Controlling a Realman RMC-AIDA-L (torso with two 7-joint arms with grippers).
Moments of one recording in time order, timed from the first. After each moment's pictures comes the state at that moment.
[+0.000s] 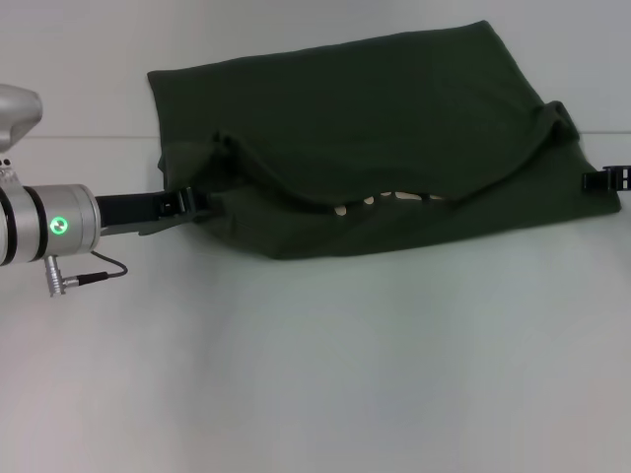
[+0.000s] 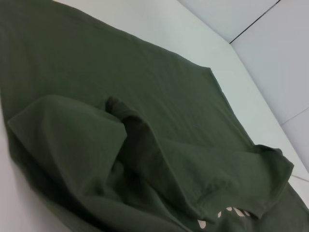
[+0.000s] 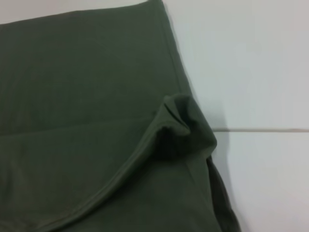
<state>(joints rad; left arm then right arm) -0.66 -2.05 0.78 0.61 2.04 1.09 -2.29 0.83 1.95 -0.84 -0.46 -2.68 -0.58 2.54</state>
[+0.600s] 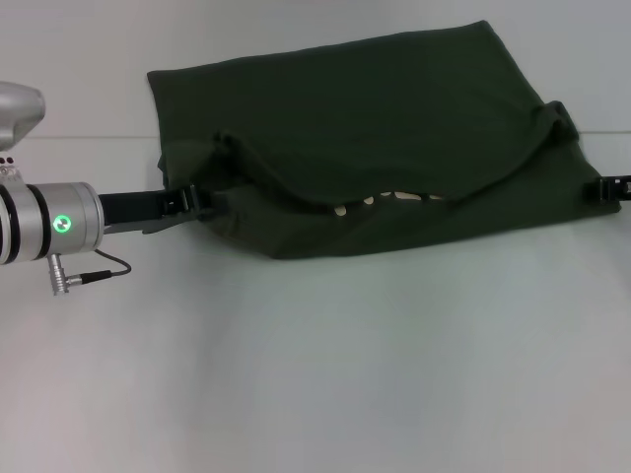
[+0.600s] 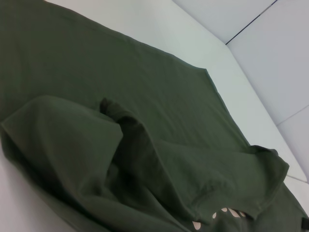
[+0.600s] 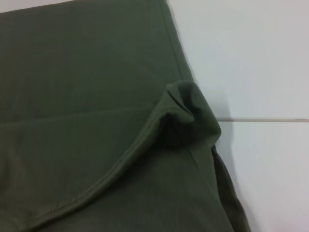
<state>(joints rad) -0.66 -2.05 0.78 0.61 2.04 1.10 -2.29 0.85 1.96 -0.84 -0.40 -2.68 -0.53 2.53</state>
